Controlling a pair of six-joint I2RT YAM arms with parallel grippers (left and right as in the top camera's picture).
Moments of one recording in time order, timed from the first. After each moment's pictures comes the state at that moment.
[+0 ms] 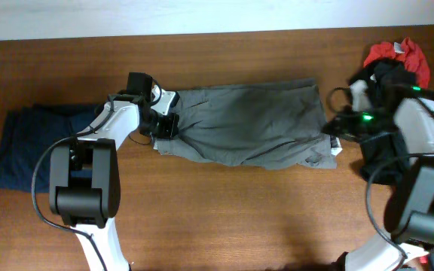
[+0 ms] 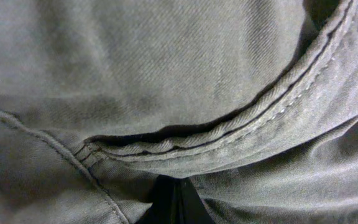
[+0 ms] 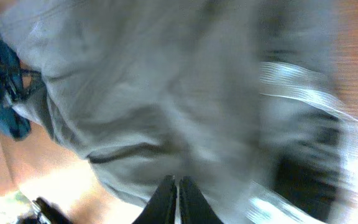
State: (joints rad) left arm -0.11 2.10 1.40 -0.62 0.40 0.11; right arm -0.29 1.86 1.38 -1.04 -0.67 -0.16
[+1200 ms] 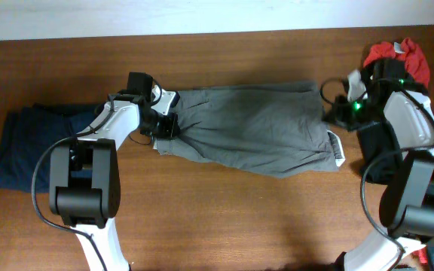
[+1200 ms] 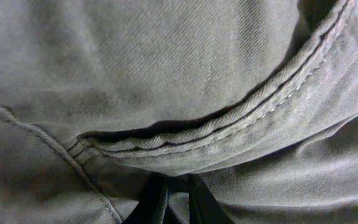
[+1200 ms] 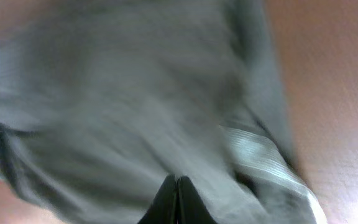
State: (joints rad) left arm -0.11 2.10 1.40 -0.63 0.40 0.11; right arm -0.24 1.90 1.44 -0.86 -0.54 0.01
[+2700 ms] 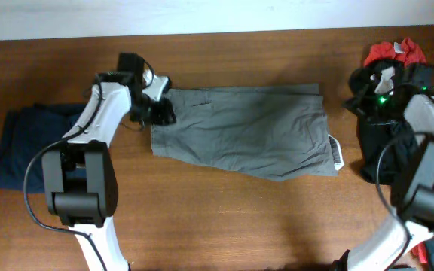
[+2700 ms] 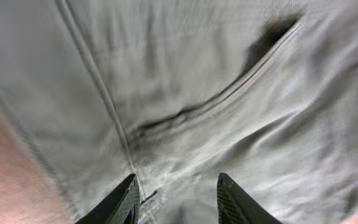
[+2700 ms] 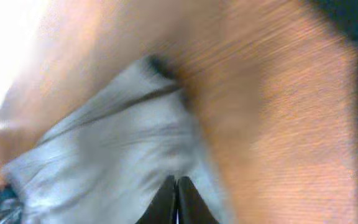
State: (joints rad) left arm -0.09 2.10 1.66 -0.92 0.39 0.12; right arm -0.41 2.00 1.46 -0.68 -0.68 0.19
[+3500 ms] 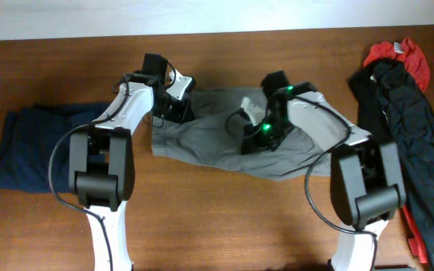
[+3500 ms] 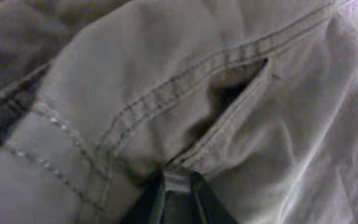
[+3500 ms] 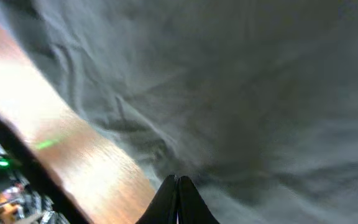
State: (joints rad) left arm -0.18 2.28 1.70 -0.75 0.47 0.19; right arm 0.30 2.04 1.46 -1.01 -0.55 -0.11
